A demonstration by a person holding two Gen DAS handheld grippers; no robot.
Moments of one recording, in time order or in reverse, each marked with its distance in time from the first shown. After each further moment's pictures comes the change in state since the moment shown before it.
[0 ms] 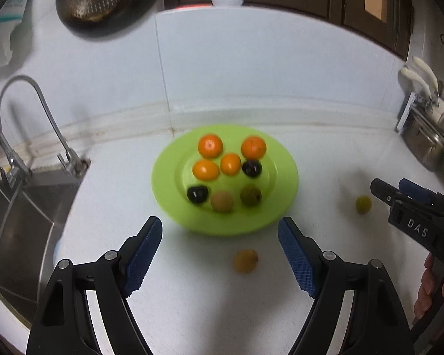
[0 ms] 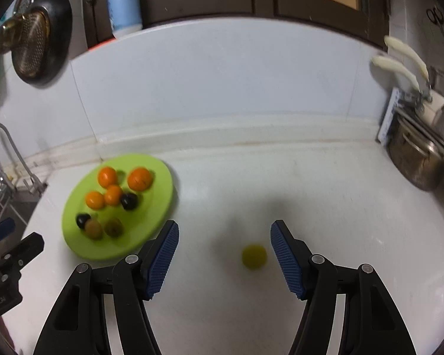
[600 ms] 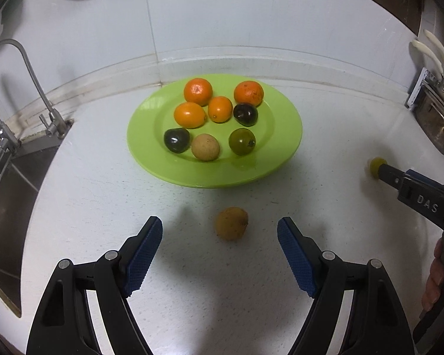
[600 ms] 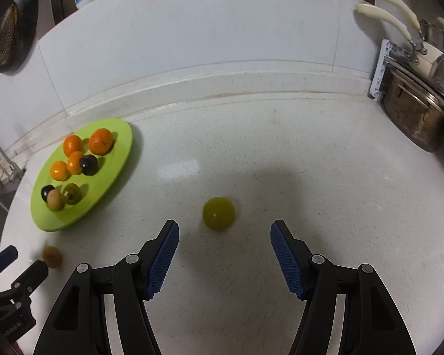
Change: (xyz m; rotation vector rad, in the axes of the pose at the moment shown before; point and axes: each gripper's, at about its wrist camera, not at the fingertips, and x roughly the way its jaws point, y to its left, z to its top) left arm 0.046 -0.017 -0.034 -0.015 0.120 0.006; right arm 0.040 -0.033 -0.029 0.053 0.125 -0.022
